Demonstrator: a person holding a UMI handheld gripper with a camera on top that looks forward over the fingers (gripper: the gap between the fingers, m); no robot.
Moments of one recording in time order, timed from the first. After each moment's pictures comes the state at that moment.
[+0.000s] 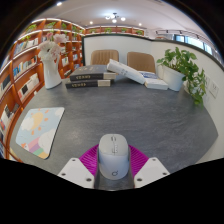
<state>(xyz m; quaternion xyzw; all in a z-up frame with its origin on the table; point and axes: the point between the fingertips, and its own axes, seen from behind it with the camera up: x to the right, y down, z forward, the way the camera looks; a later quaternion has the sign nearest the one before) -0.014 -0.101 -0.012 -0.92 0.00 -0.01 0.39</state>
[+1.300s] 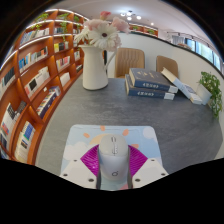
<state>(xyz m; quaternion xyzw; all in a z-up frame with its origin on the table) -0.313 -0.028 -0.002 -0.93 -0.02 0.00 0.37</state>
